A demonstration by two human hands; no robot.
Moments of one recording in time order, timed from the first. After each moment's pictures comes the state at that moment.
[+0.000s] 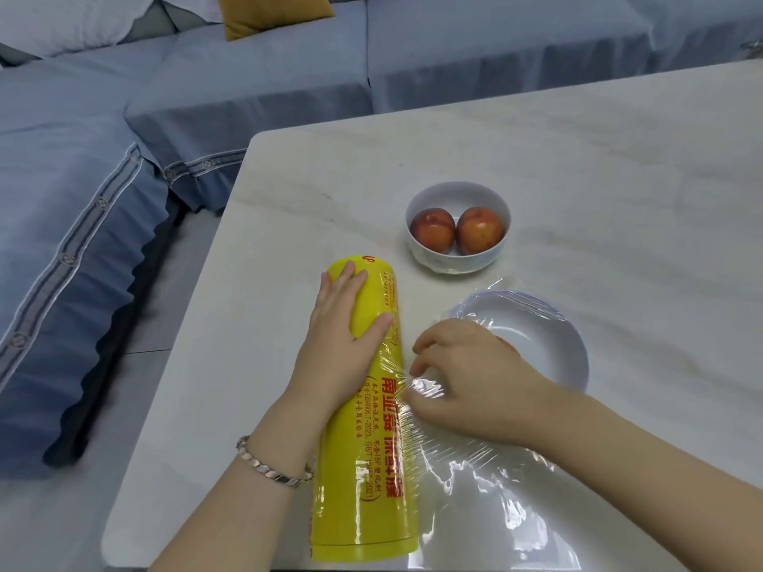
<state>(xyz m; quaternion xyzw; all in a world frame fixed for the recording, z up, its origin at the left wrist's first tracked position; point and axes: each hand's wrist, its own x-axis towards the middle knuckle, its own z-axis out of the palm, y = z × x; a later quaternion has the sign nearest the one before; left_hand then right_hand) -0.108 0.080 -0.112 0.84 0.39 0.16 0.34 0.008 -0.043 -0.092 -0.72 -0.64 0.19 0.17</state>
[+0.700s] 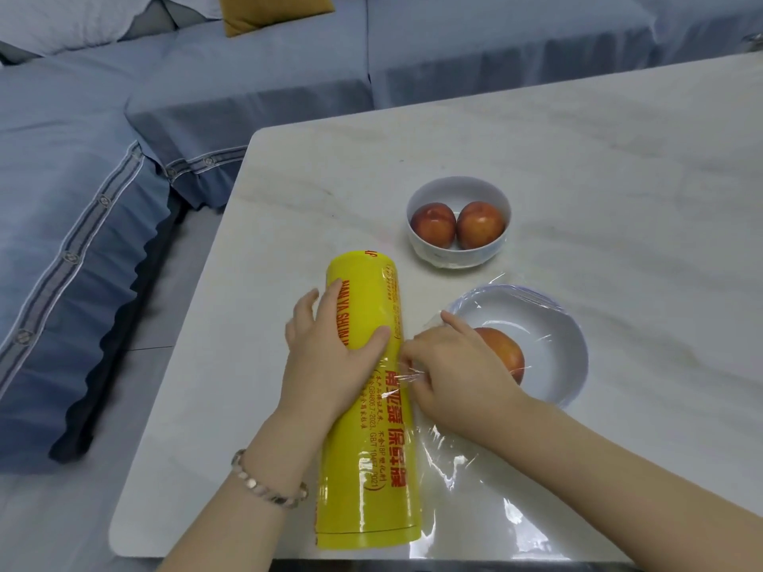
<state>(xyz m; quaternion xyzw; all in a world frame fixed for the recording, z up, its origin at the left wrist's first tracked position) -0.123 0.061 -0.102 0.79 0.50 0.12 0.32 -0.008 -0.033 -0.109 -0.74 -0.63 0.15 0.18</state>
